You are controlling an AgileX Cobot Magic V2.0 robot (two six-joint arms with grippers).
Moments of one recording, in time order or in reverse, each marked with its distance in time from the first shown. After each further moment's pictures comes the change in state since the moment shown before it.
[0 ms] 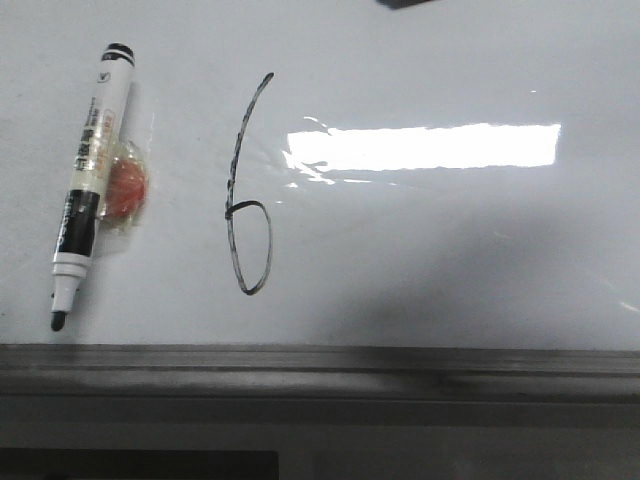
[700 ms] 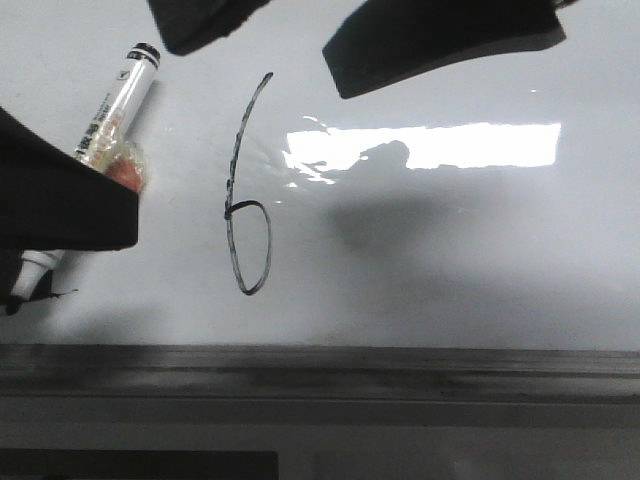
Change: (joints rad) left arm 0.000 0.498 0.000 -0.102 -0.121 -0.089; right arm 0.000 0.246 -0.150 0.000 0.061 0.002
